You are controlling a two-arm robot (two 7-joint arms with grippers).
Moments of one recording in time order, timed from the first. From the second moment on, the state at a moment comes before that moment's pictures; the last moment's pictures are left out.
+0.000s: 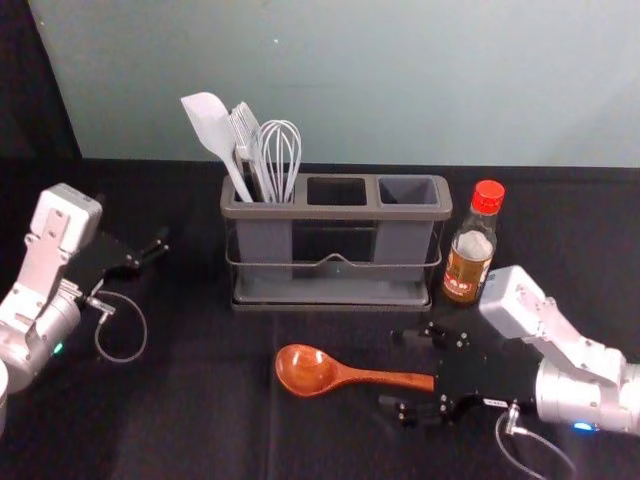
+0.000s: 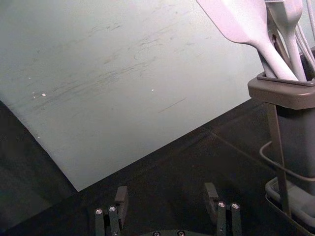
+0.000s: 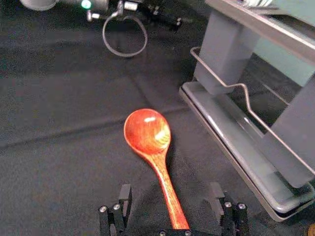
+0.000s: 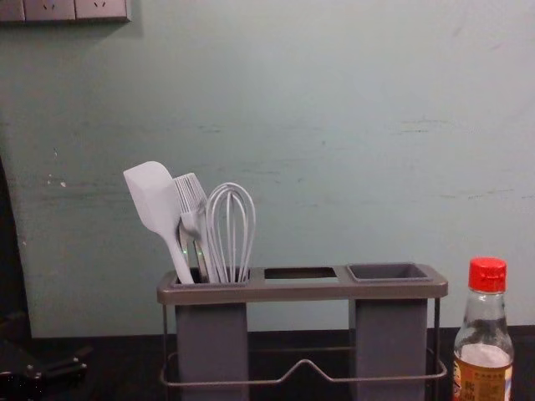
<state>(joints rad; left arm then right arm) -0.20 0.60 0.45 -1.41 -0.25 -0.12 0.03 0.19 0.65 -0.49 -1.59 0.21 0.10 0.73</state>
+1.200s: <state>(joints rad) -0.20 0.60 0.45 -1.41 -0.25 -0.12 0.03 0.54 0.63 -0.75 -1.55 0.09 0.45 0.89</state>
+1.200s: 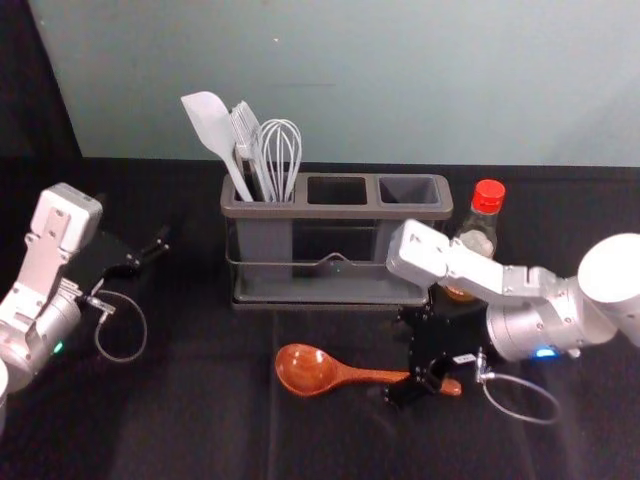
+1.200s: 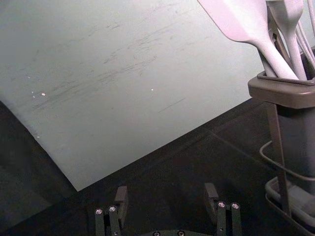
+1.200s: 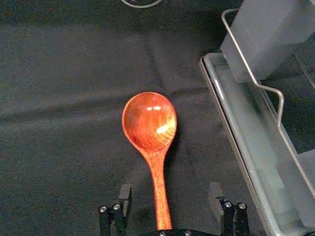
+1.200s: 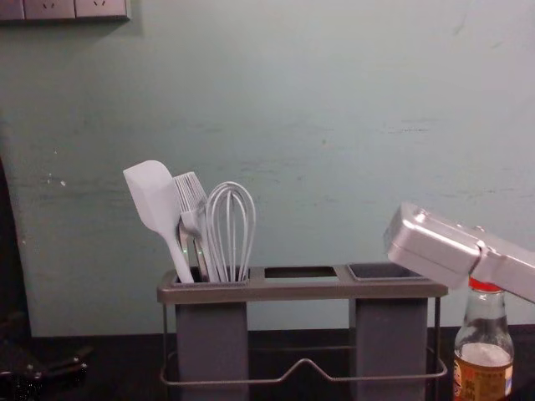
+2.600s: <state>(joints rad) -0.20 0.60 0.45 -1.41 -0.25 -0.12 0.03 0.58 0.62 -0.84 -1.51 0.14 0.47 0.84</state>
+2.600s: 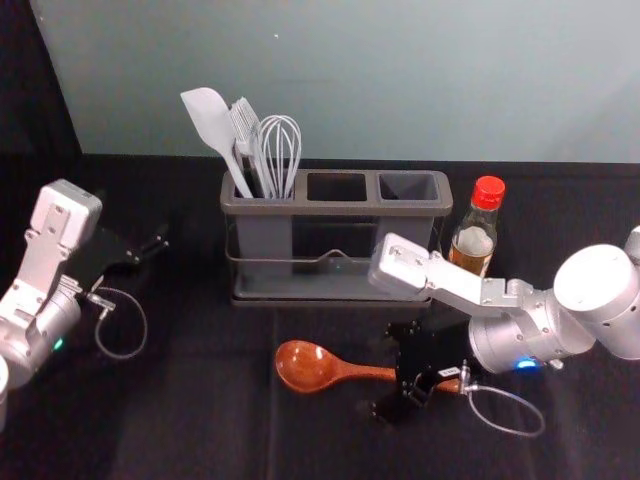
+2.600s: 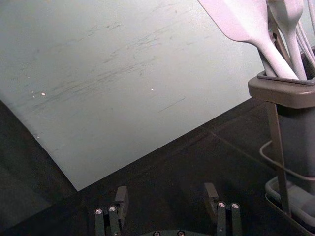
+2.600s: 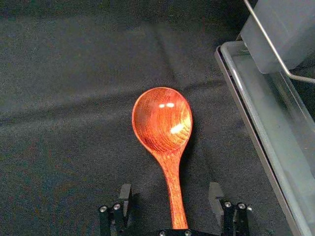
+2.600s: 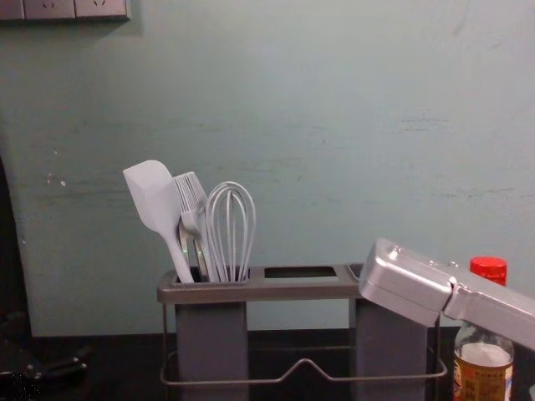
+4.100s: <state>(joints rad) -0.20 0.60 0.45 -1.41 -0.25 -0.12 0.03 0.57 0.61 -0.83 -1.50 0.14 0.44 0.82</state>
